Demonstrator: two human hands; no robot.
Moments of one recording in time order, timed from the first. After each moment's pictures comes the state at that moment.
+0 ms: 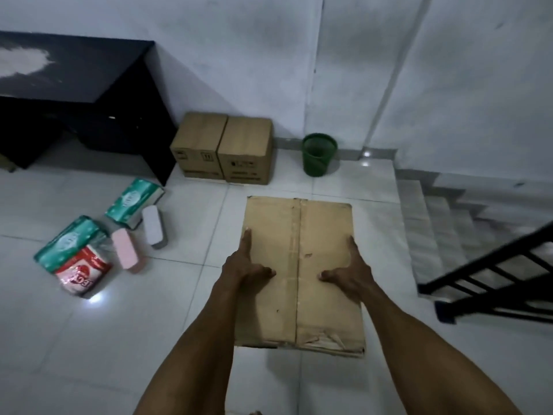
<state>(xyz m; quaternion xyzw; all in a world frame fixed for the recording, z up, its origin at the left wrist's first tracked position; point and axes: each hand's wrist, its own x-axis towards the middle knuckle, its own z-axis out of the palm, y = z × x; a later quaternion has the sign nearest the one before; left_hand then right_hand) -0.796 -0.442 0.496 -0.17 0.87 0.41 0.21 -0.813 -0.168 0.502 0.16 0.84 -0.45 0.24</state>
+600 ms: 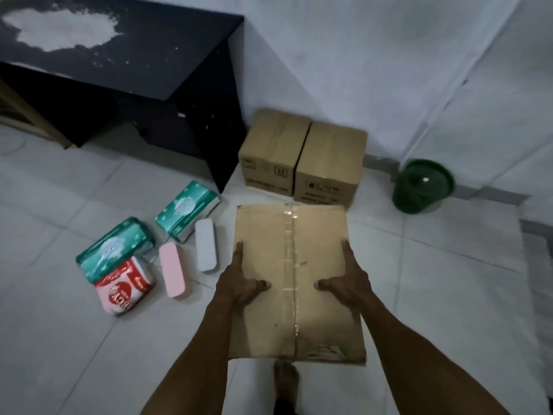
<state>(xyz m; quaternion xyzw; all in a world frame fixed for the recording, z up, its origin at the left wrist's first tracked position) -1.002 -0.813 0.360 -0.29 0.82 0.45 0.17 -1.100 -0.555 0.372 0.03 0.87 -0.40 0.30</state>
